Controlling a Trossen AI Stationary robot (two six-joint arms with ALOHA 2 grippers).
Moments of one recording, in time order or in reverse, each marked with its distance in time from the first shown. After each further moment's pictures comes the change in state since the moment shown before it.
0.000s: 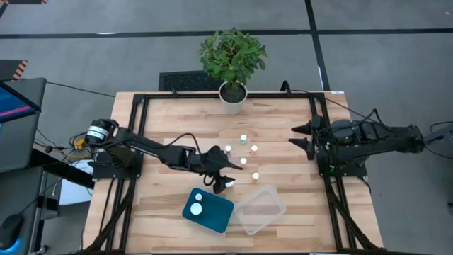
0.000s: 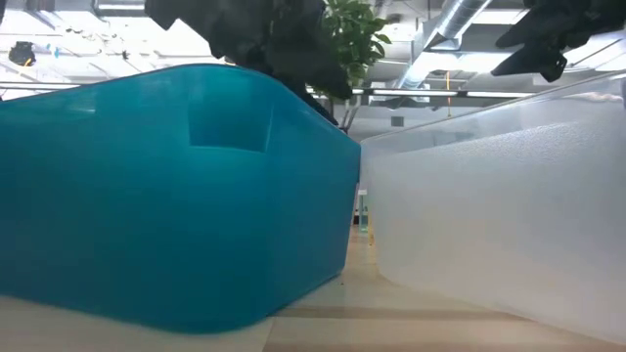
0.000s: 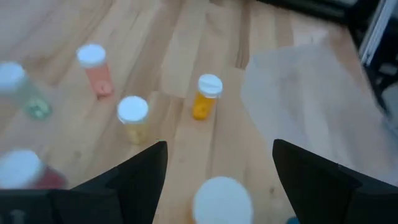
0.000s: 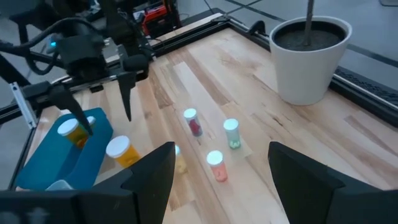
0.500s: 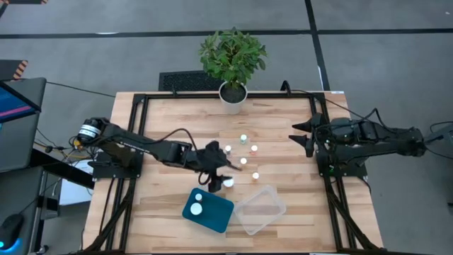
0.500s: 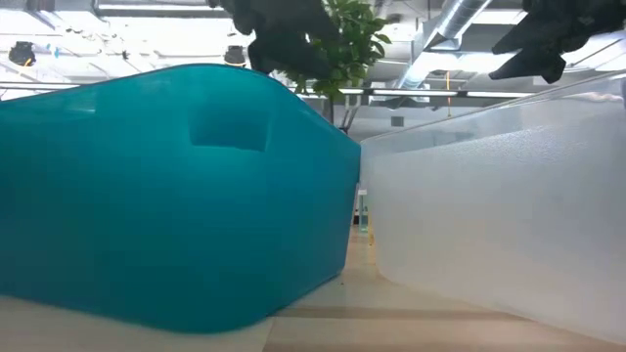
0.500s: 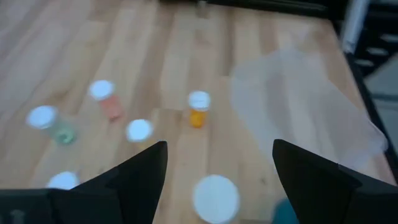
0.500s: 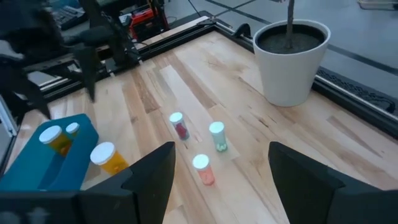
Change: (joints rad) left arm -0.035 -0.080 0.126 -0.231 -0.013 0.102; right arm -0.053 0.000 0.000 -0.003 0.000 -0.024
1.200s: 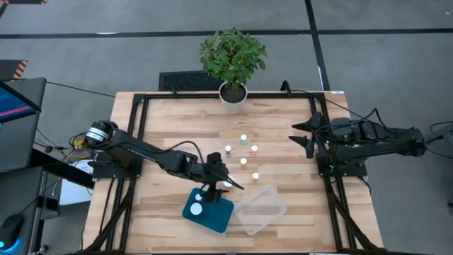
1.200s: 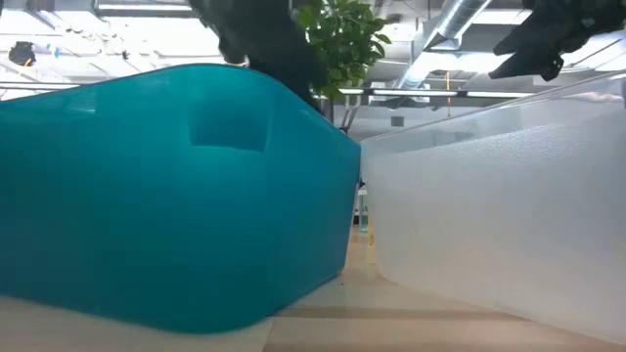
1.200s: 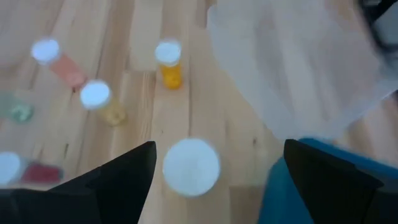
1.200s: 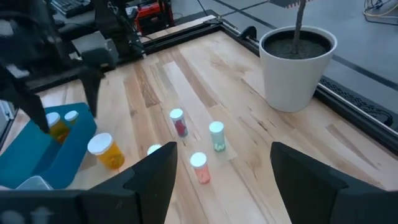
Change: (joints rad) left arm -0.060 0.108 0.003 -0.042 0.002 0.024; right arm 0.003 0.000 0.000 -0.003 -0.004 -0.075
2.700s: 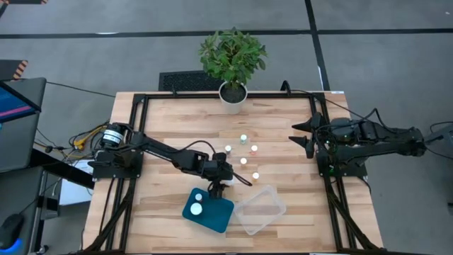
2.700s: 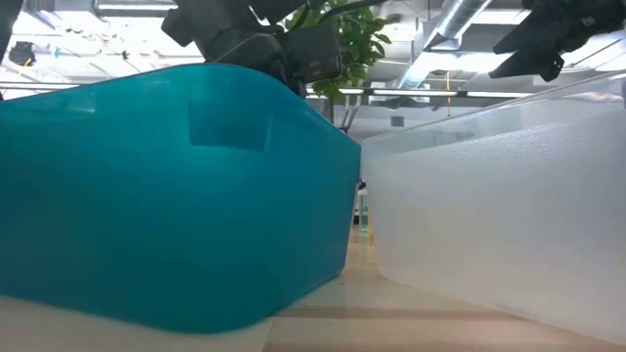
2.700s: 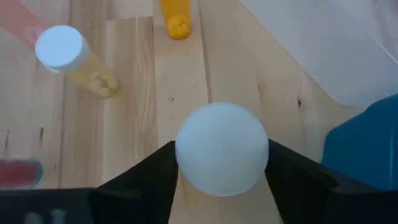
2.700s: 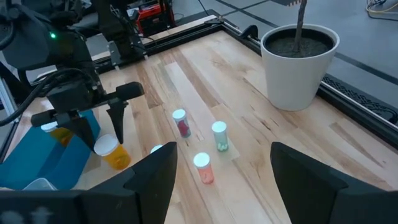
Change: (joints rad) left arm 0.087 0.151 -0.001 0.020 0.103 0.132; right arm 0.000 0.000 0.000 0.004 -0.006 0.021
